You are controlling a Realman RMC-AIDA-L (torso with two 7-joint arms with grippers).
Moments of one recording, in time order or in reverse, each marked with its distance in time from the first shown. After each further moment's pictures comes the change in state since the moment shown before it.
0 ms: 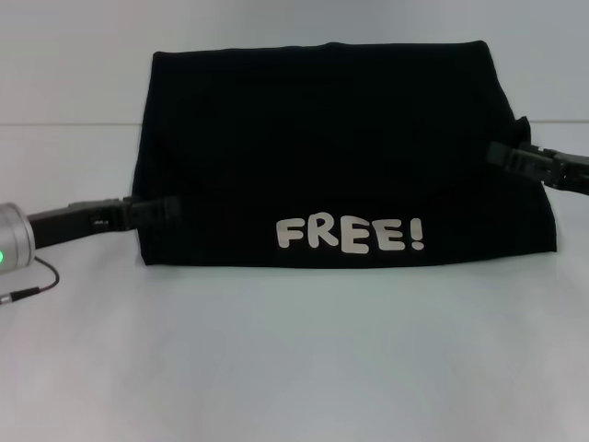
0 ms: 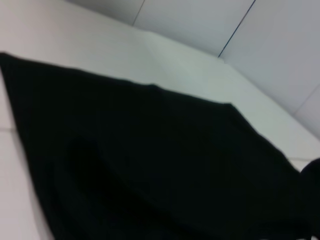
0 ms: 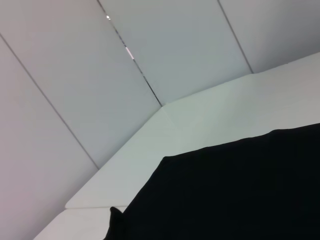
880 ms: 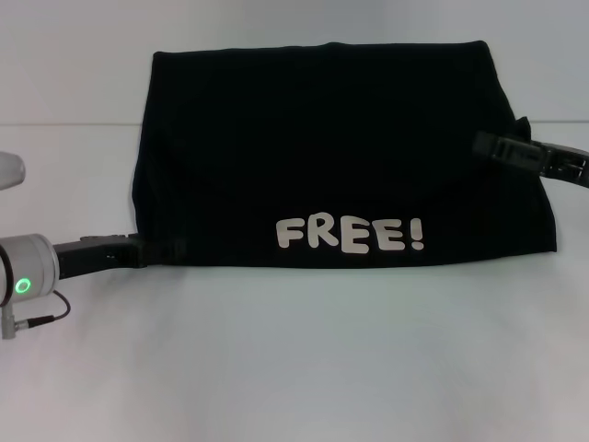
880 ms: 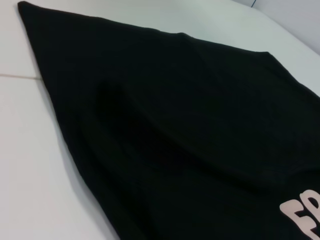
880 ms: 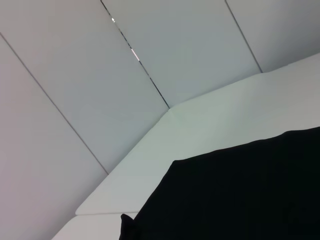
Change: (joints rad) left arm 0.019 -0.023 0.133 -0.047 0.028 -0.172 -0.001; right arm 0.030 0.003 0.000 0.007 -0.002 0.003 0.045
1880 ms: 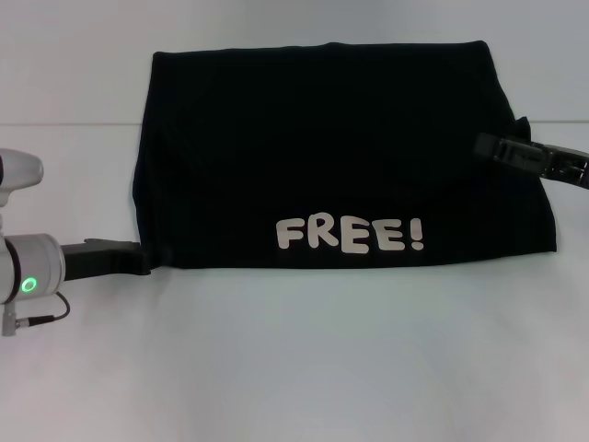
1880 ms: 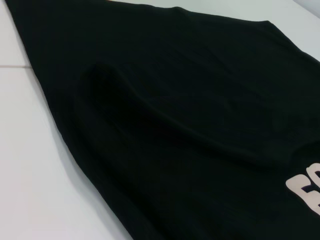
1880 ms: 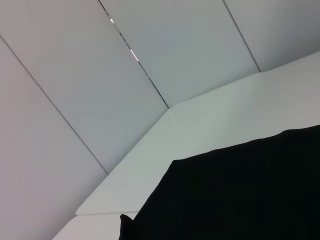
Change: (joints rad) left arm -0.019 0.004 0.050 0.002 0.058 -0.029 -0.016; right arm -0.006 0.000 0.000 0.000 0.003 -0.004 0.000
